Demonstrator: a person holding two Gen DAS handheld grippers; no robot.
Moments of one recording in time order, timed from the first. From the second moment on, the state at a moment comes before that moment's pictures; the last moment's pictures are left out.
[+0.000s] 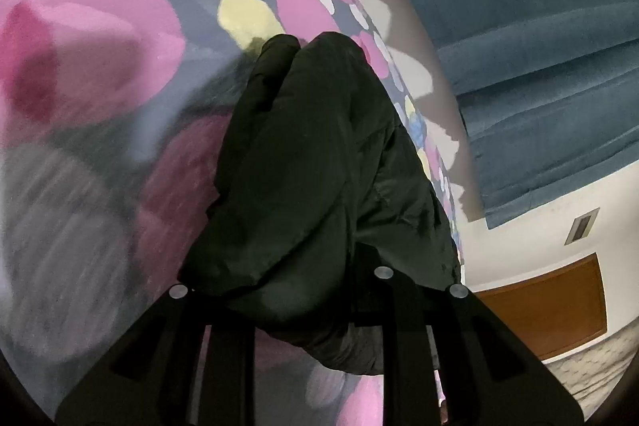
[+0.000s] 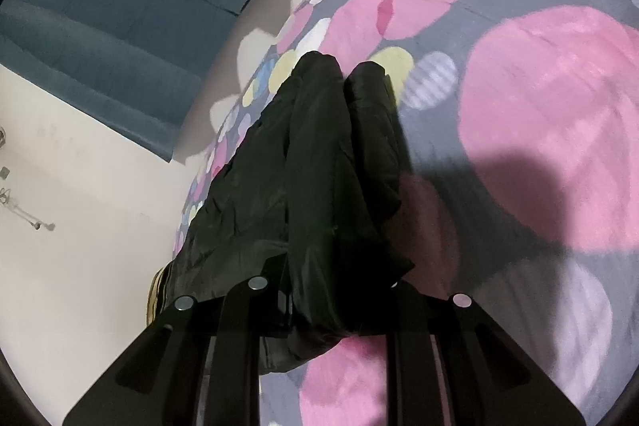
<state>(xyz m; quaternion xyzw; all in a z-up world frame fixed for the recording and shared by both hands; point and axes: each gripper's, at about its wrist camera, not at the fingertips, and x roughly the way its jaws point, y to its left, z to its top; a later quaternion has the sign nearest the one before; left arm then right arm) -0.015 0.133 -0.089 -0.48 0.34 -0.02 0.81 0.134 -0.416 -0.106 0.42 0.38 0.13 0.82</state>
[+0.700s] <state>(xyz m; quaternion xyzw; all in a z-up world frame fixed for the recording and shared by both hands) -0.080 0.127 -0.093 -0.48 0.35 -0.02 0.81 0.085 -0.423 -0.119 0.44 0.39 0.13 0.80</state>
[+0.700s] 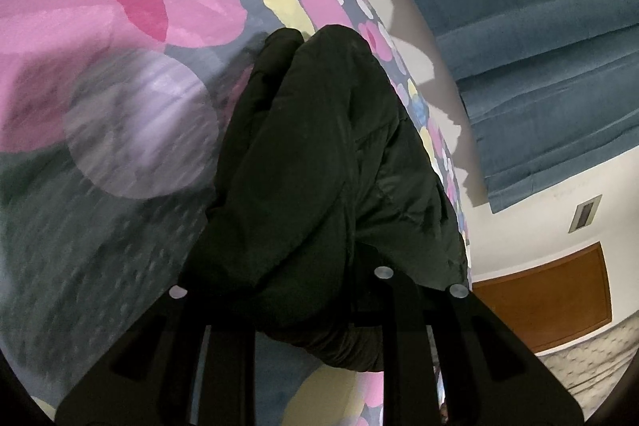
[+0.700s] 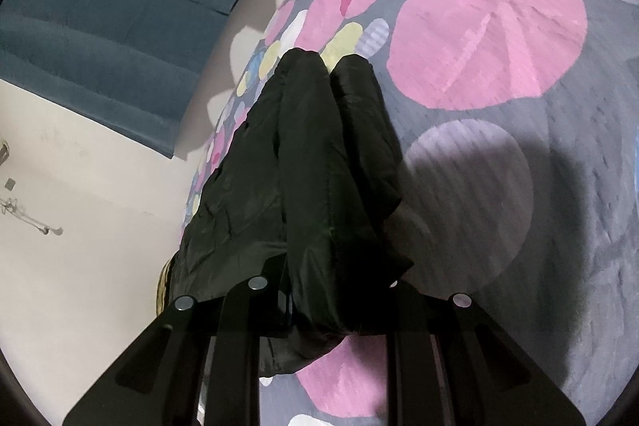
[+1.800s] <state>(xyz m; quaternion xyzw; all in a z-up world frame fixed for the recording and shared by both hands) -0.114 0.179 -0.060 -0.38 0.30 0.06 0.87 0.085 -0.447 -0.057 0.41 0.32 0.10 0.85</state>
